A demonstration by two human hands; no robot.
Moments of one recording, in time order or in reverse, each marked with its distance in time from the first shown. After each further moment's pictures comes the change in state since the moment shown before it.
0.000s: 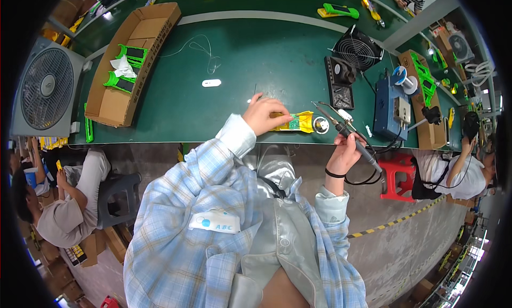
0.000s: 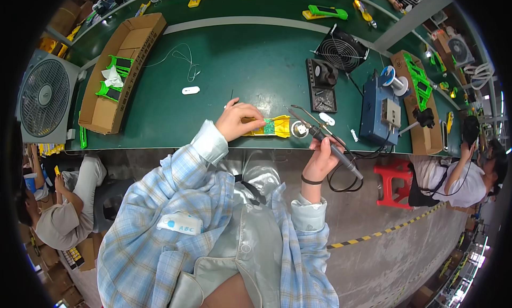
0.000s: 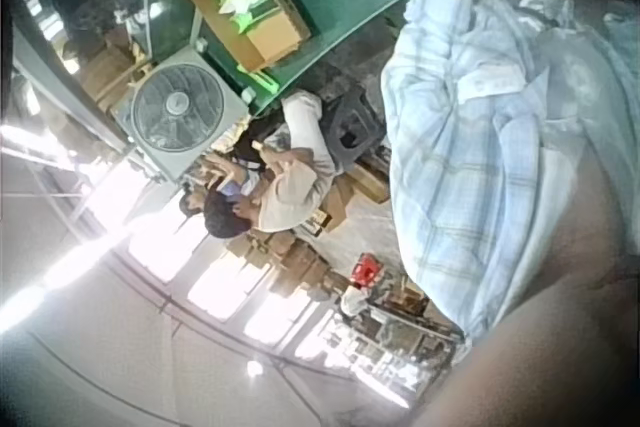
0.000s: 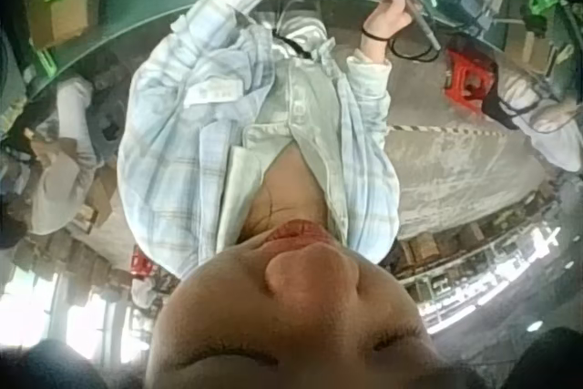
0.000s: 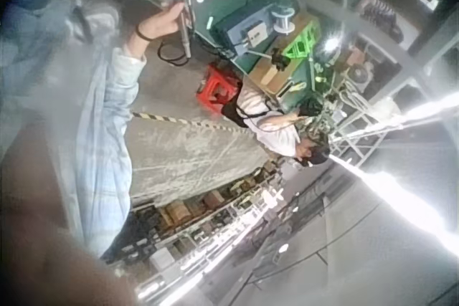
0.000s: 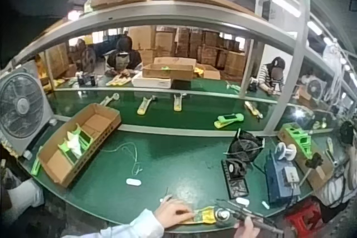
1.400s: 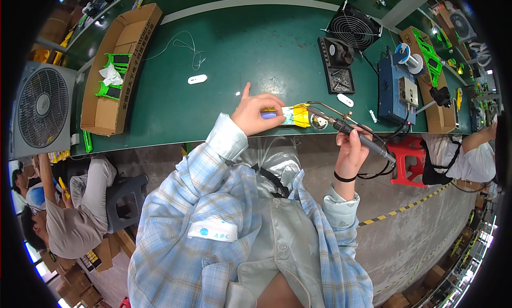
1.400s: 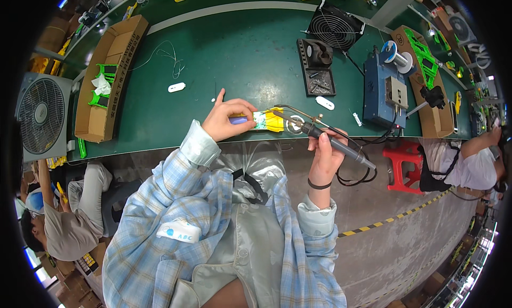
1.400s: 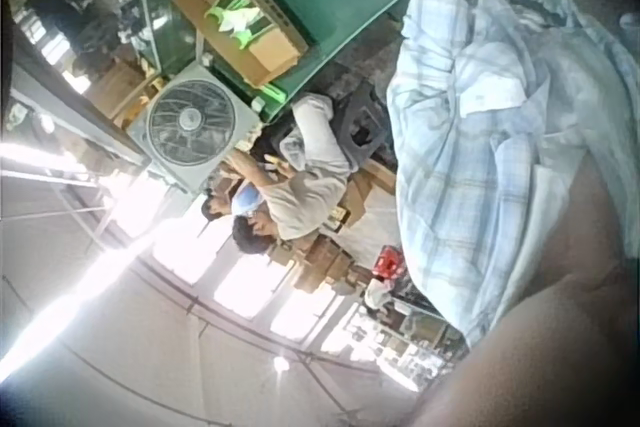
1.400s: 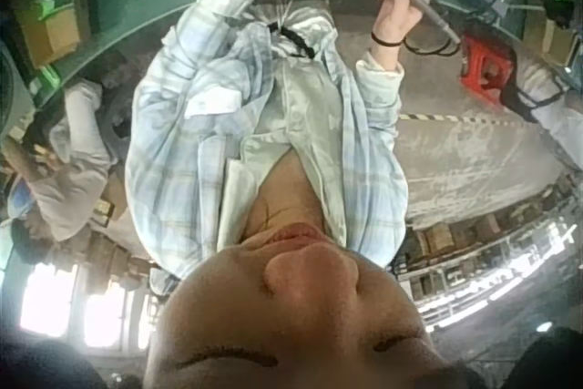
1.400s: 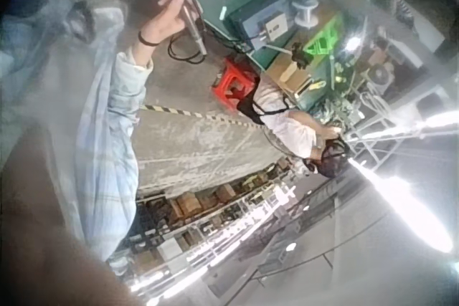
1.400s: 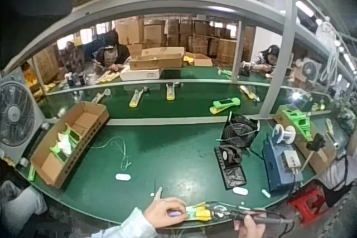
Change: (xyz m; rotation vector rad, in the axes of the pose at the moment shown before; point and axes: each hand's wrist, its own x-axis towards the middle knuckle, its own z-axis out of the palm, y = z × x) left_hand -0.008 0.015 0.003 0.010 -0.104 -0.005; right_hand -0.008 -0.027 -0.017 -0.023 -0.130 0.154
